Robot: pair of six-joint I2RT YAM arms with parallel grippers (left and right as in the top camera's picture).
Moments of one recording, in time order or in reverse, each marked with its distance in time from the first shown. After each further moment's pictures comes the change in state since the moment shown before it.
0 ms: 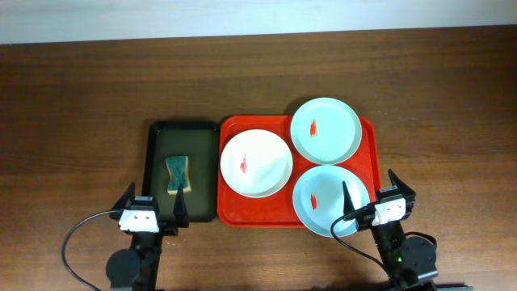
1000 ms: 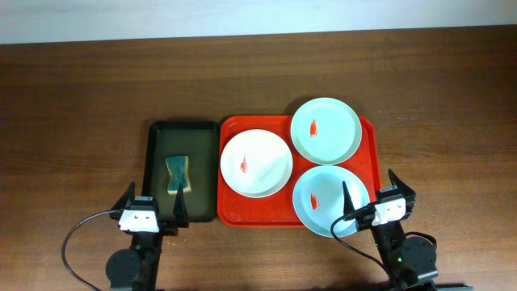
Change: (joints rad) left arm 0.000 0.000 0.000 0.000 0.000 0.000; right arm 0.000 0.001 0.000 0.000 0.000 0.000
